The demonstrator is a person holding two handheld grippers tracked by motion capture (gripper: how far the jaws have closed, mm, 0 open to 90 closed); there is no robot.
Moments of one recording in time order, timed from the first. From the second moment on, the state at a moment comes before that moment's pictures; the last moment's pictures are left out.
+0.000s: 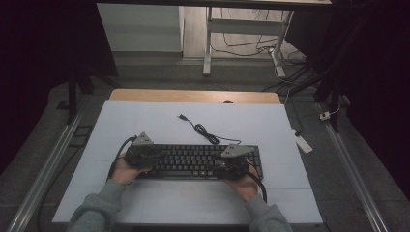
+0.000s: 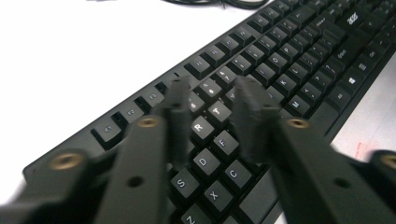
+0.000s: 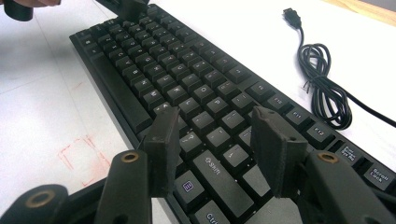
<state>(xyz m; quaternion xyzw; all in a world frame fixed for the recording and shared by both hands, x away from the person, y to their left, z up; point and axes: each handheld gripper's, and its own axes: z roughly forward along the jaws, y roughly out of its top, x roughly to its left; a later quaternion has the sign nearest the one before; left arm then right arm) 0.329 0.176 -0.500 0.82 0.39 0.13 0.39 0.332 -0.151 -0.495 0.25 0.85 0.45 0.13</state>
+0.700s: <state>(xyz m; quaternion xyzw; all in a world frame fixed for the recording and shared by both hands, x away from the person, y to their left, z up) 0.343 0.150 -0.516 0.85 0.37 0.12 0.36 0.333 -0.152 -0.495 0.25 0.85 0.45 0.13</state>
